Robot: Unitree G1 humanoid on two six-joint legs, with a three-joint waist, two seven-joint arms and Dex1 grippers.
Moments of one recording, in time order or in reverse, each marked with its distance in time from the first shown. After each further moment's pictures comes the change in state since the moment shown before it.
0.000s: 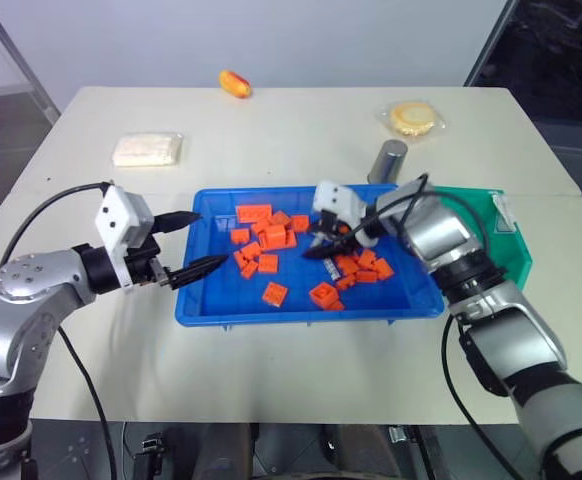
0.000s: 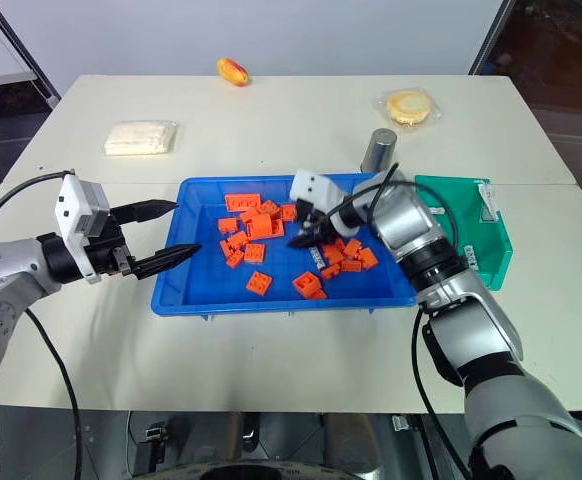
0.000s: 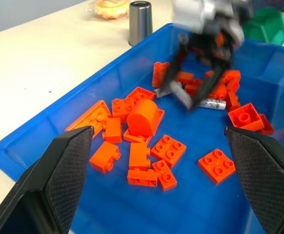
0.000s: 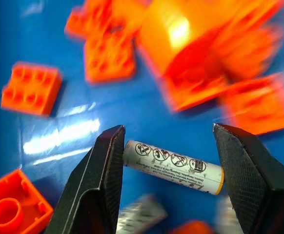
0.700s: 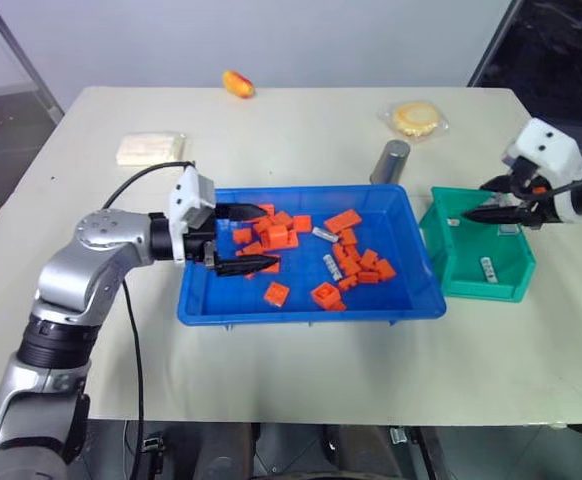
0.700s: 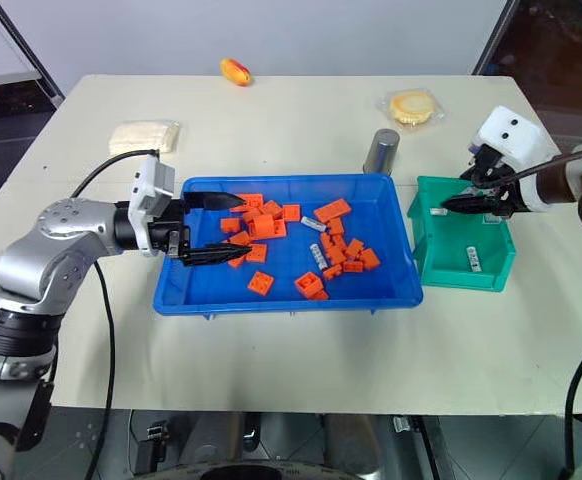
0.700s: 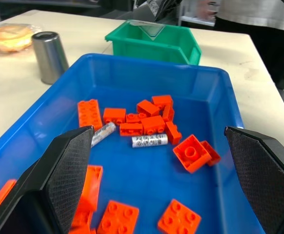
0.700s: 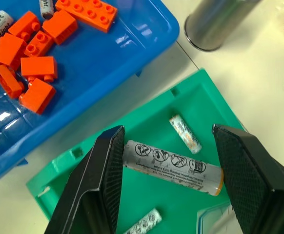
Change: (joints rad) left arm -0.363 -0.131 -0.310 0.319 0.098 -0.124 -0.272; right arm 0.336 -0.642 -0.331 -0.354 0.090 0.242 0.004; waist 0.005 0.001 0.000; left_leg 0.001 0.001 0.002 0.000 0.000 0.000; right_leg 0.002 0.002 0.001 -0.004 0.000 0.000
